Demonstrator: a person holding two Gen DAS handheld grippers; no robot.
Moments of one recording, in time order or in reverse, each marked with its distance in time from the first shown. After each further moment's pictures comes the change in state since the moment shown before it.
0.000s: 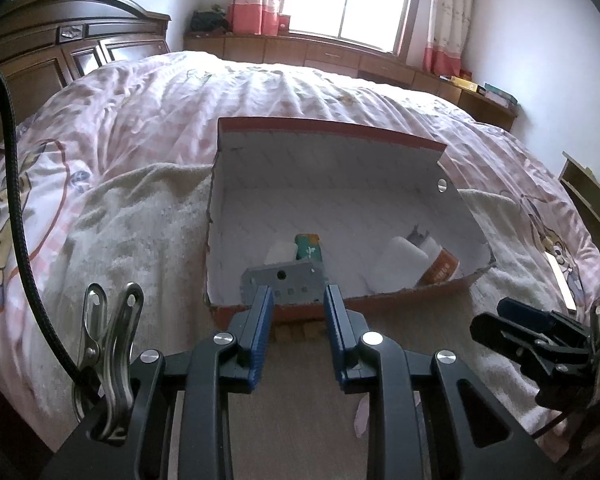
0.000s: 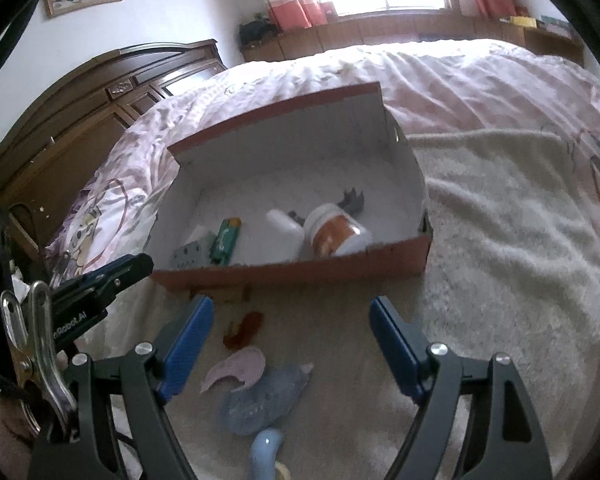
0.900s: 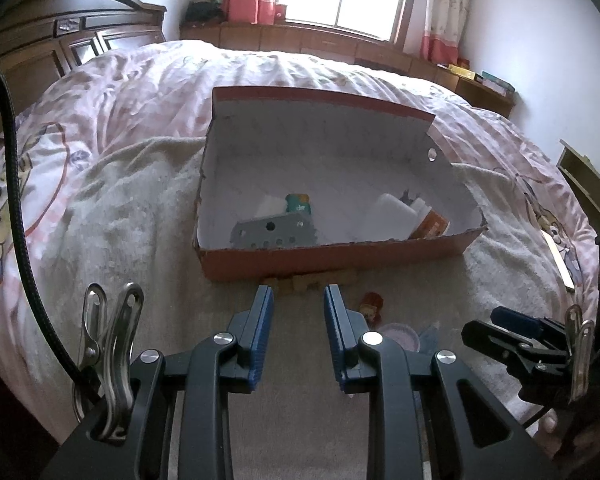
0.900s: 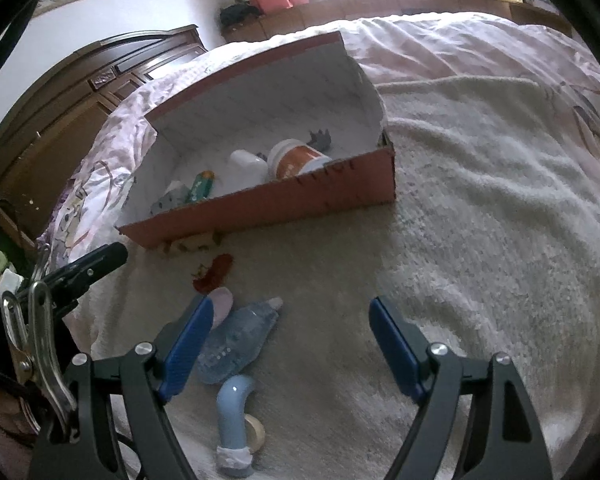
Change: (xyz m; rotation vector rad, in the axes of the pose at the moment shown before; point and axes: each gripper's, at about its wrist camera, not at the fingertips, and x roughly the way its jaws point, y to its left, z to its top) left arm -0.004 -0.007 -0.030 0.005 0.044 -0.003; right arm 0.004 -0.020 -0.038 0.054 0.071 -0.032
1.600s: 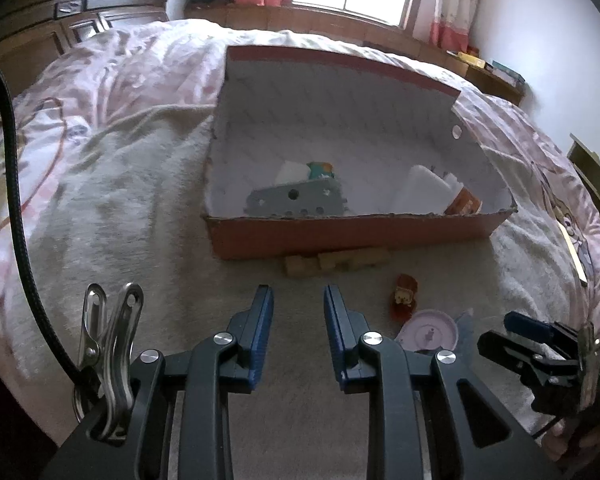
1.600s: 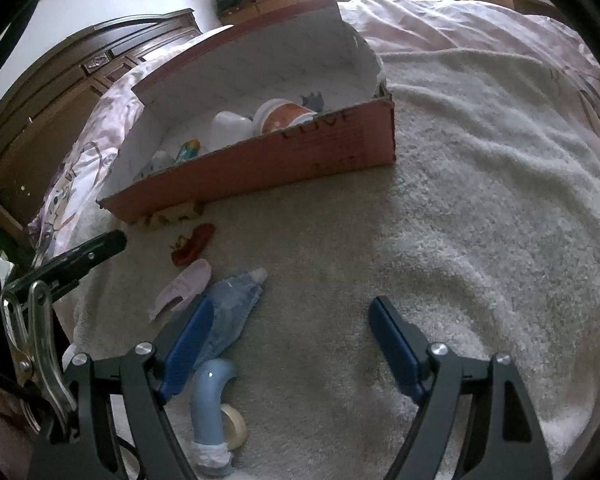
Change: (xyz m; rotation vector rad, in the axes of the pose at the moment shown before) left arm 0.031 0.015 -0.009 -0.011 0.071 0.003; right arm 0.024 -0.003 -0.014 -0.010 0.055 -0.019
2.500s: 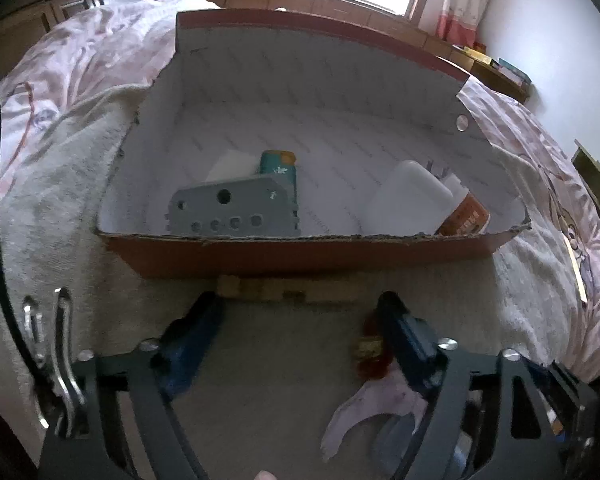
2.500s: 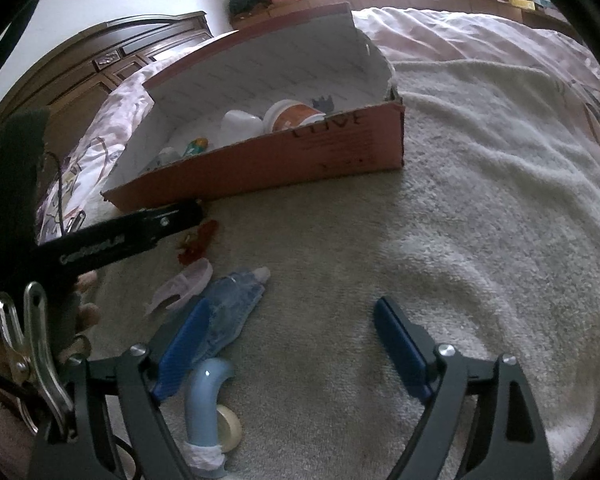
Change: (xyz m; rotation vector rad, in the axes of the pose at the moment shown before) left arm 0.046 -0.029 0.018 -0.051 0.052 -0.020; right arm 0.002 0.001 -0.007 -0.045 -0.034 0.009
